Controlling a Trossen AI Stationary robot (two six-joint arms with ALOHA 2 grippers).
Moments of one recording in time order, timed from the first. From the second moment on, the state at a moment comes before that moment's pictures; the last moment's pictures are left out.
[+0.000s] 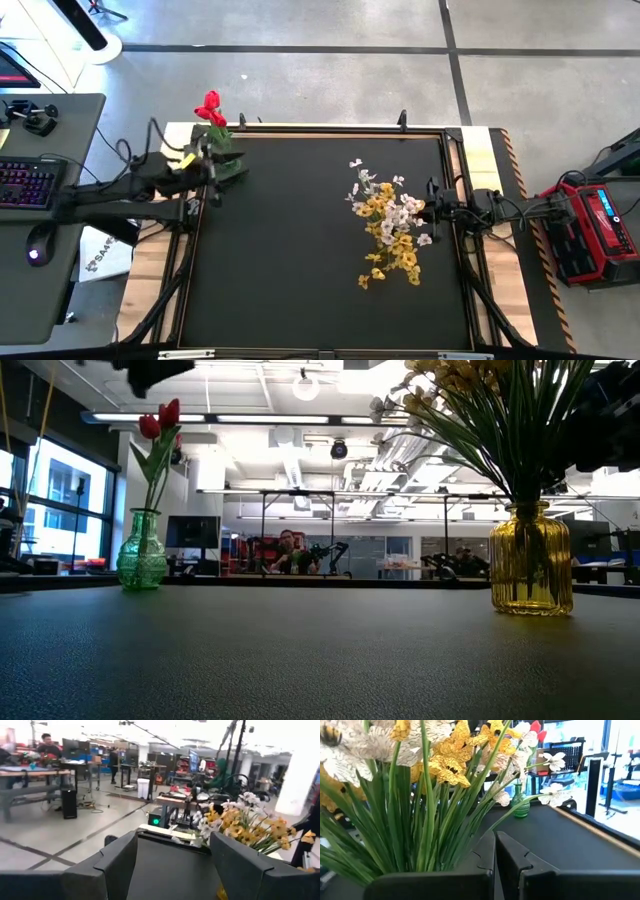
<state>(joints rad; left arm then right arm) 0.11 0.46 0.56 -0.02 -0.21 -0.07 0.12 0.01 0.01 0.04 0.19 0.09</state>
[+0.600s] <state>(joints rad) 0.11 0.01 0.09 0.29 -0.06 0.02 0.12 0.01 0.01 0.04 0.19 0.13</state>
